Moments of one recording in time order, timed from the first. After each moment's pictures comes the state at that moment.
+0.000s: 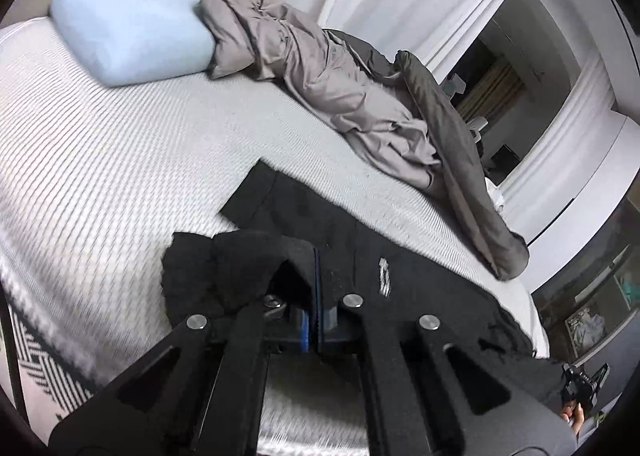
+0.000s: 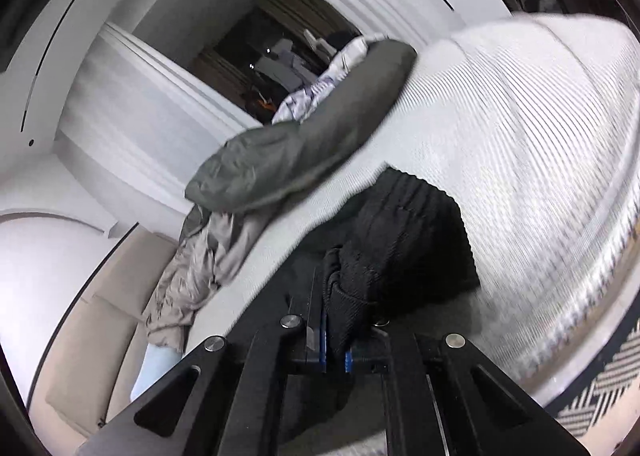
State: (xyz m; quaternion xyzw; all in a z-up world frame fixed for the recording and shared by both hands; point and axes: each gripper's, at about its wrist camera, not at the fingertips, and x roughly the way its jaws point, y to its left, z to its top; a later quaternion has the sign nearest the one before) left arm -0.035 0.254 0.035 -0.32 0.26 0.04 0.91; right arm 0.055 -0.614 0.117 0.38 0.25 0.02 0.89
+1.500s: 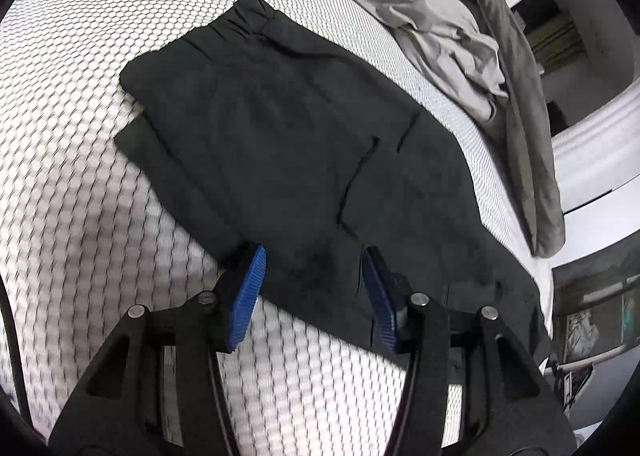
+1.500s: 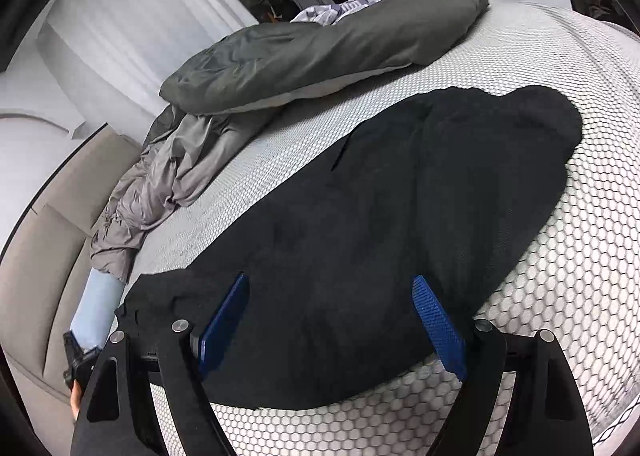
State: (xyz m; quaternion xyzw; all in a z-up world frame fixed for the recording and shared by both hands) left arm 0.103 0.206 -0.042 -0.36 0.44 0.05 0.82; right arm 0.185 -0.502 0.056 0.26 0.38 0.05 0.89
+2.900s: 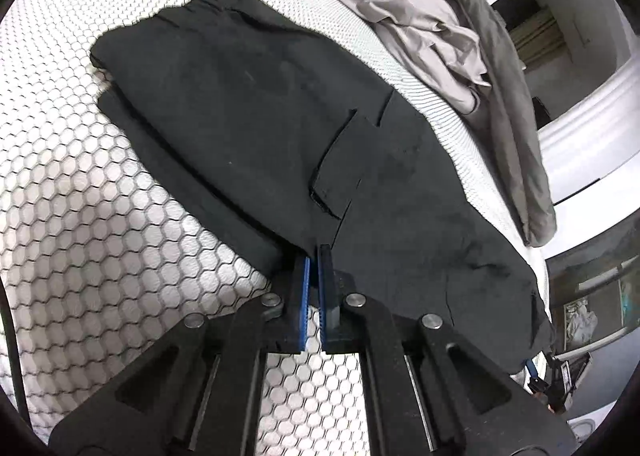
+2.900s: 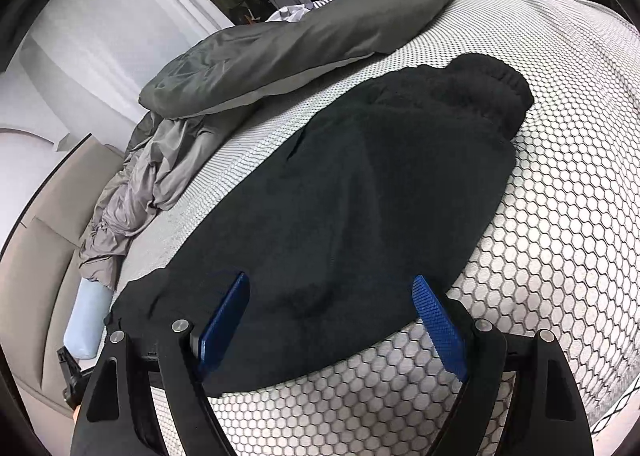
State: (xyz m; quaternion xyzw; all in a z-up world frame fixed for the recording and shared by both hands) left arm 0.117 0.187 -0.048 -0.35 0.42 0.02 0.84; right arm 0.183 -0.520 0.036 0.27 0.40 0.02 0.88
